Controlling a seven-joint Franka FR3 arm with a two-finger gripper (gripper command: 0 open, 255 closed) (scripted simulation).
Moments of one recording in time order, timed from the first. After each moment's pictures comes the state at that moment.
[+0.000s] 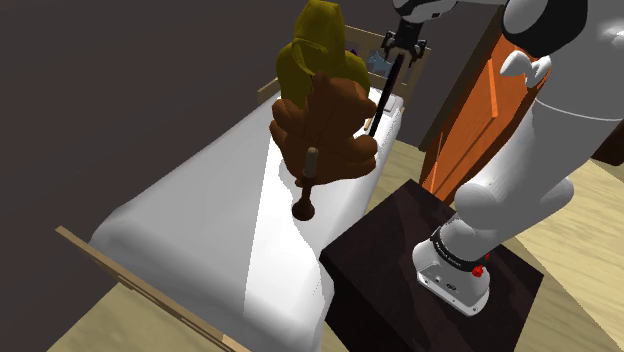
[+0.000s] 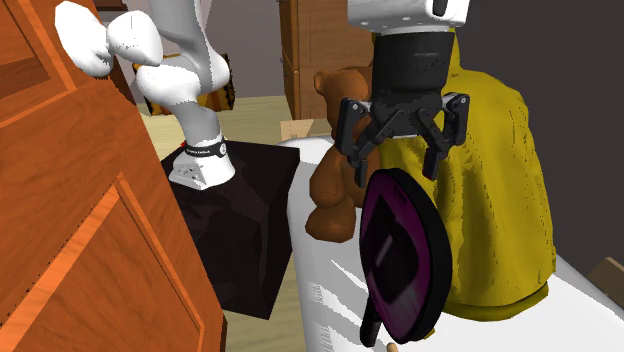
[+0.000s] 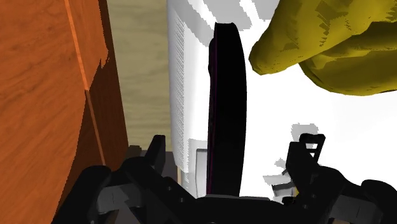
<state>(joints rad) -0.40 0.20 -0.17 -1.72 -0.09 2.07 0.65</state>
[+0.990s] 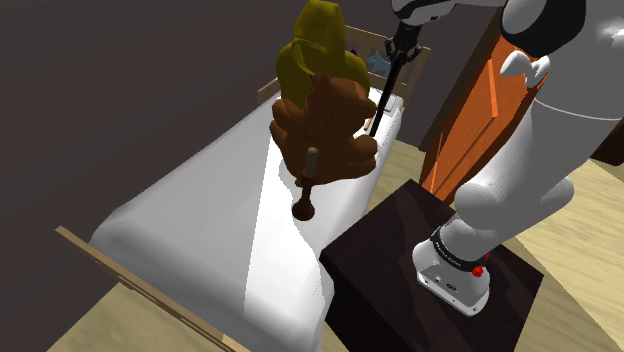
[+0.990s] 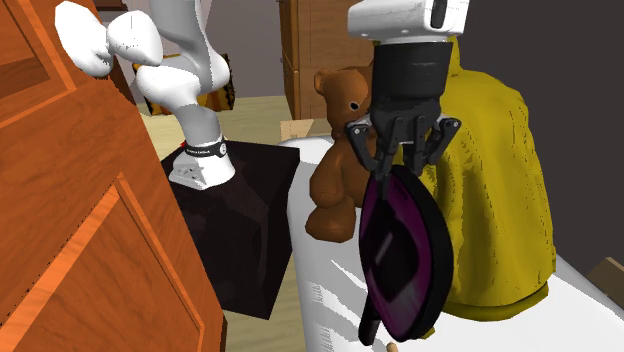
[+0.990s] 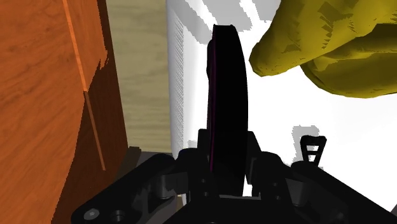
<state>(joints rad) -0.40 0.21 -0.17 -1.73 -0.09 2.09 0.66</state>
